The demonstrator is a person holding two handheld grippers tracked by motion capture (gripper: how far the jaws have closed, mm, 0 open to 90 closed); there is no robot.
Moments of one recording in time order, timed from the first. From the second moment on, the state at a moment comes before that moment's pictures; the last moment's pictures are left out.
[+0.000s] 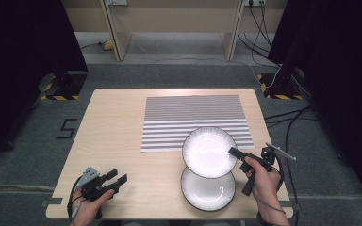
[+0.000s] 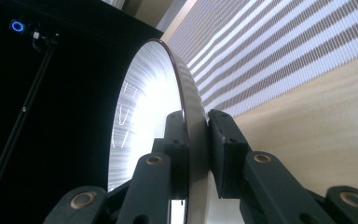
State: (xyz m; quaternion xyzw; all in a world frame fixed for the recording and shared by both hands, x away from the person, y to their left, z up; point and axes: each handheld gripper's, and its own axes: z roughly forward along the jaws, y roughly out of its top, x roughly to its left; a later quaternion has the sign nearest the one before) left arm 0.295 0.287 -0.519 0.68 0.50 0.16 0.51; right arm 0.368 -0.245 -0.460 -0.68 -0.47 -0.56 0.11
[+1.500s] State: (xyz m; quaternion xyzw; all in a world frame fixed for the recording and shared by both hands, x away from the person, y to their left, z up) left arm 0.298 0.289 -0.520 0.68 0.50 0.16 0.51; right arm 0.420 -0.233 -0.456 -0.69 -0.45 -0.55 0.09
